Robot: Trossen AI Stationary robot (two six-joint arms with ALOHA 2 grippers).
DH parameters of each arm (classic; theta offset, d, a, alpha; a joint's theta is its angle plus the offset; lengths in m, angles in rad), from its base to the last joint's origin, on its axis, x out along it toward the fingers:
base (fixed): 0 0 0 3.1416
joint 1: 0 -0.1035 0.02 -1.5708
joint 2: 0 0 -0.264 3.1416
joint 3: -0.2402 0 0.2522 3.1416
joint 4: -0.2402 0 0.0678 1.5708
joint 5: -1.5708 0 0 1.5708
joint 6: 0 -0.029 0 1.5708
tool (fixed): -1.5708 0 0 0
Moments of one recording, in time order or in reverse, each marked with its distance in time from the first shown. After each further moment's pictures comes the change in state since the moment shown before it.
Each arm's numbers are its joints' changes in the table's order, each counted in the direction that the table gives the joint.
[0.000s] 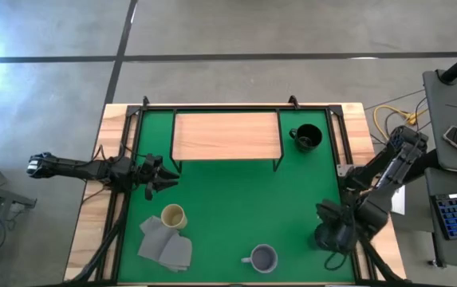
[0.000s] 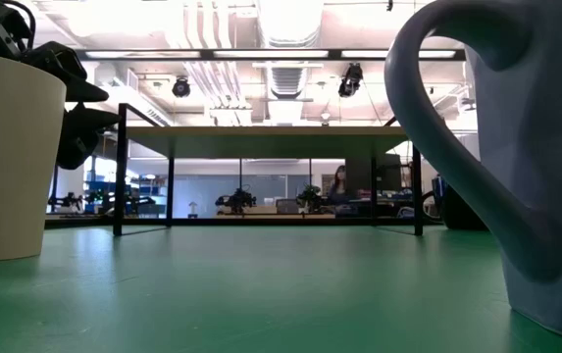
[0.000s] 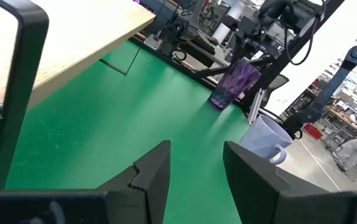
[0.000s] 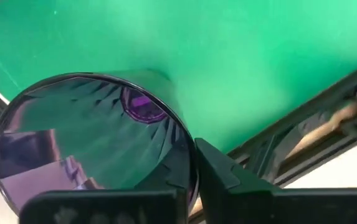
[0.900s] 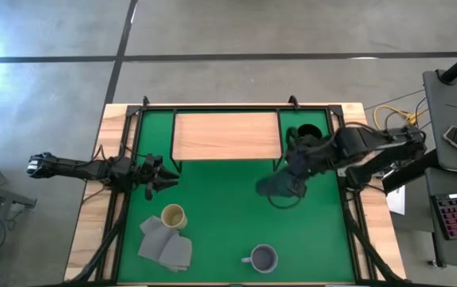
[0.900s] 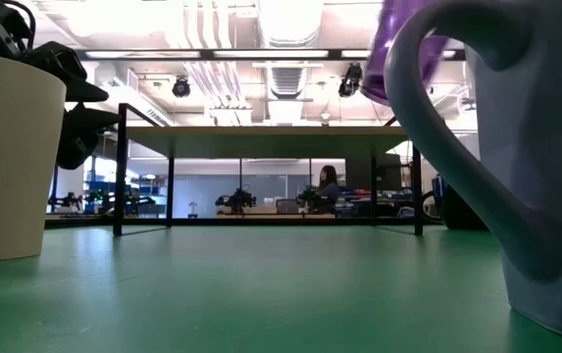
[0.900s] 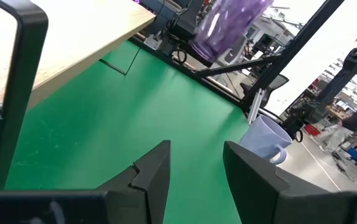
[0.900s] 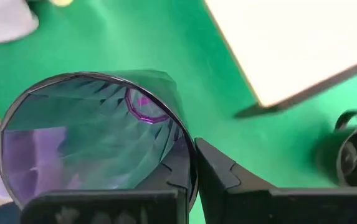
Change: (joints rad) left arm 0.000 0.000 0.000 0.000 0.000 0.000; right arm 0.655 -0.055 -0.509 -0.074 0.219 0.901
